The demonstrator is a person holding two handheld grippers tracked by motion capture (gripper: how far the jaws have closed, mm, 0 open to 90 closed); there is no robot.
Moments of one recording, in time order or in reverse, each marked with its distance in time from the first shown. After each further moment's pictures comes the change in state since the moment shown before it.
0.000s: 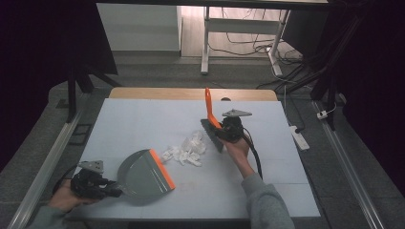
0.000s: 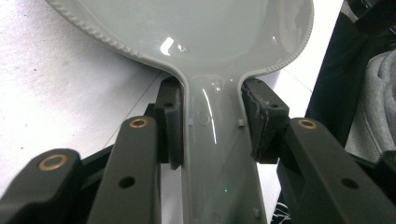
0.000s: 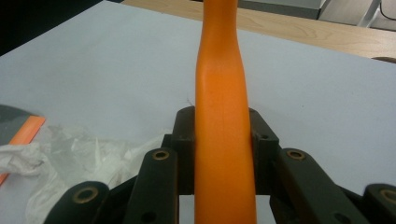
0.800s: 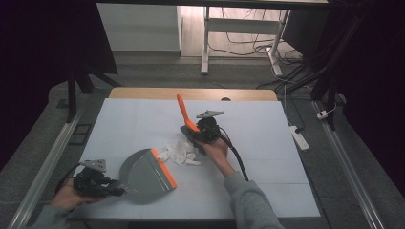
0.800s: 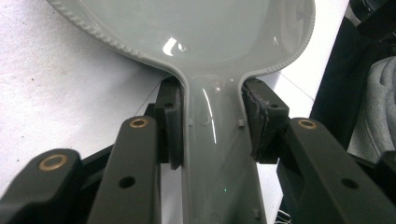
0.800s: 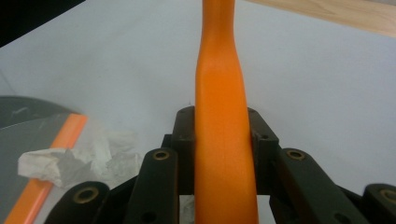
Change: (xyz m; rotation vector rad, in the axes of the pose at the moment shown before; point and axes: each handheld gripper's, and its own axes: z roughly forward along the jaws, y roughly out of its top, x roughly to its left) left arm -0.001 0.005 0.003 0.001 0.005 -0.016; right arm 0.062 0.011 0.045 0.104 0.069 -0.071
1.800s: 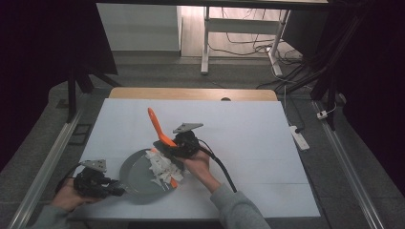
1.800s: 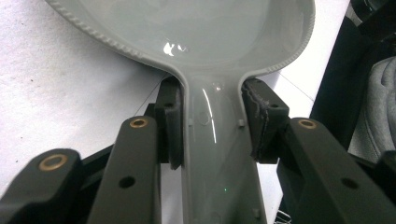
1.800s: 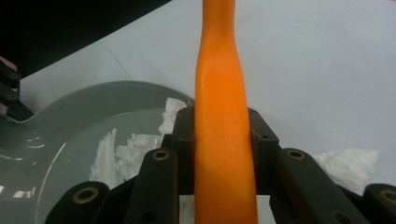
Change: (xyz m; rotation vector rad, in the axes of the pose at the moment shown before) left arm -0.001 0.001 0.000 0.001 0.004 0.001; right arm 0.076 -0.004 0.004 -0.019 0.210 -0.056
